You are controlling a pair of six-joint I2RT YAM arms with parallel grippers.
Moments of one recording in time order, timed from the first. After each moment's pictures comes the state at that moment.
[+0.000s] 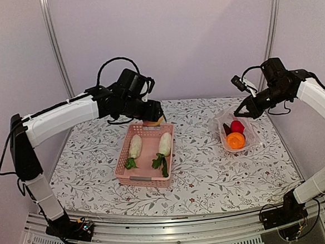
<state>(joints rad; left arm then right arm) -0.78 1.80 1.62 -0.60 -0.18 -0.33 0.26 1.37 1.39 -0.98 -0.56 -0.32</state>
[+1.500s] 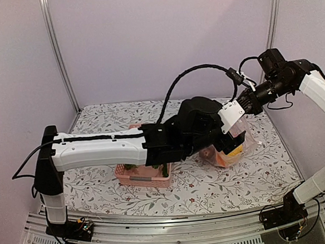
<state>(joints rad) -1.33 2.01 1.79 -0.01 -0.38 0.31 0.35 1.38 1.55 -1.14 -0.72 -0.39</state>
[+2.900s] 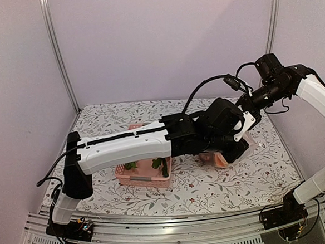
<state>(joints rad) -1.33 2.26 2.25 -0.57 -0.18 0.00 0.37 1.38 1.47 -1.07 -0.66 -0.36</state>
